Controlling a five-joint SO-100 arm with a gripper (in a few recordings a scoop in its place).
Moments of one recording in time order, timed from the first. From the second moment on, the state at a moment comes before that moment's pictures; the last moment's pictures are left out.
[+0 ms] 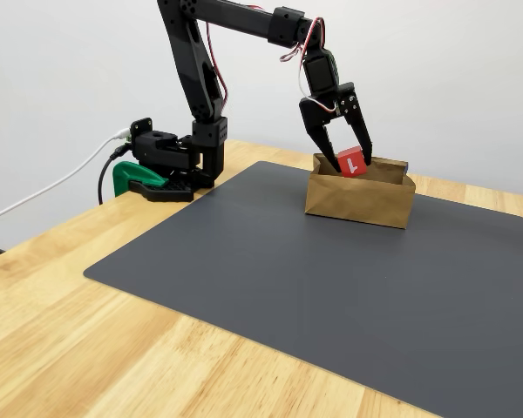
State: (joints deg) arm -8.9 106.6 110.6 57.6 -4.6
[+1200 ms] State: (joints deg) arm 12.8 179.9 147.4 57.9 -9.1
